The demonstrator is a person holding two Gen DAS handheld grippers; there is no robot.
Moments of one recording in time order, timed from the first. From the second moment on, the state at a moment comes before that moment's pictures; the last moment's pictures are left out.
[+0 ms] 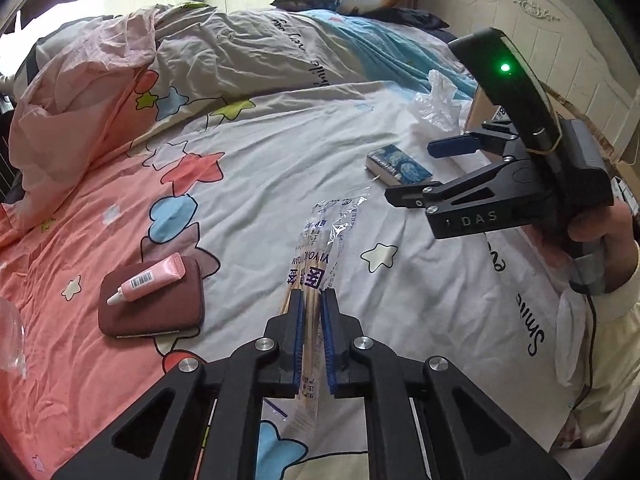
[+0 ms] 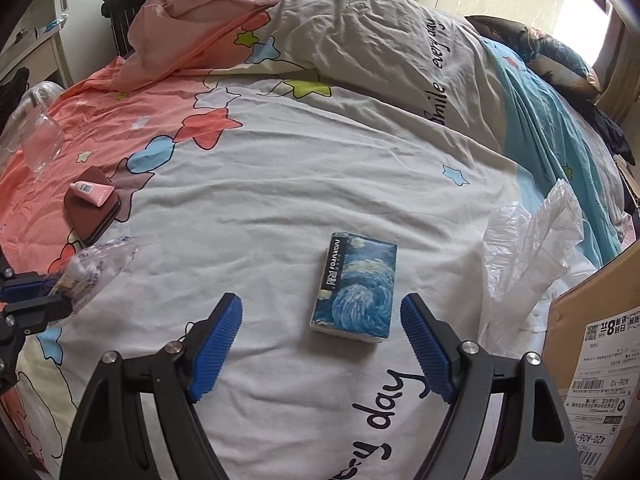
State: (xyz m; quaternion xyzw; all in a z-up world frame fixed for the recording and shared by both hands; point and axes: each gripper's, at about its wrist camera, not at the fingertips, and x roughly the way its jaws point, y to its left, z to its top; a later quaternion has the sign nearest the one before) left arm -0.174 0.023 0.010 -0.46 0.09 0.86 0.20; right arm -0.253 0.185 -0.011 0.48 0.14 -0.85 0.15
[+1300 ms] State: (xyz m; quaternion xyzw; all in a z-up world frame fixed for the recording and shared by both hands) left arm -0.149 0.051 0.020 -0.46 0.11 0.85 0.22; right arm -0.188 0.180 0.020 0.47 0.11 -0.86 0.17
